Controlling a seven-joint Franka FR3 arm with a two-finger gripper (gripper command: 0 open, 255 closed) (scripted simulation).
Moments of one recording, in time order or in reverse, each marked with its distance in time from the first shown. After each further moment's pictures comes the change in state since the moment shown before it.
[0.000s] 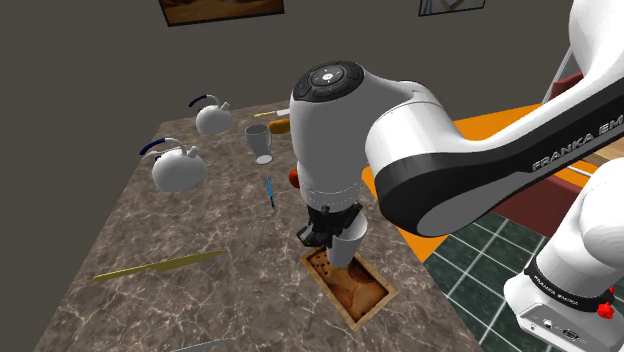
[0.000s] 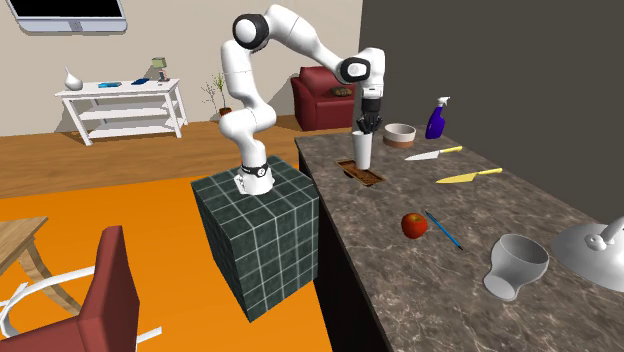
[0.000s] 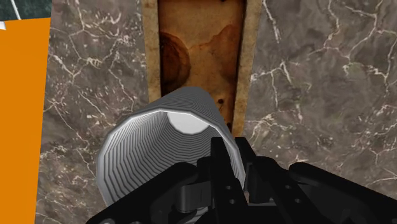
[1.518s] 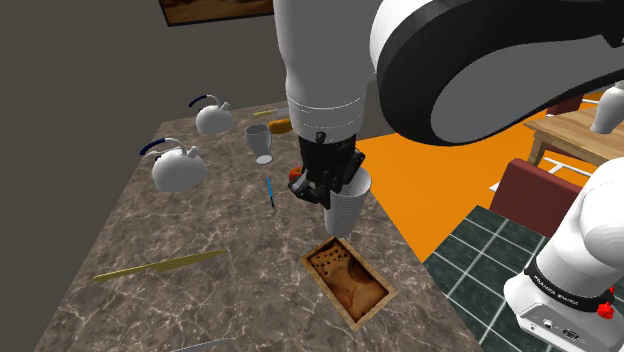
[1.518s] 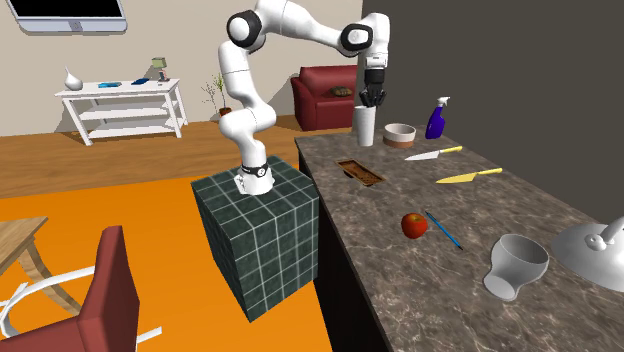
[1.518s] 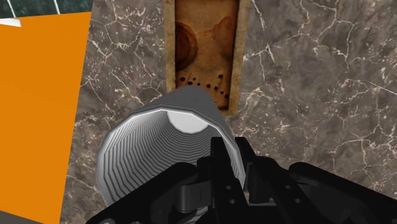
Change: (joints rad) arm 0.008 -0.085 -0.052 0.210 0.066 -0.265 -0.098
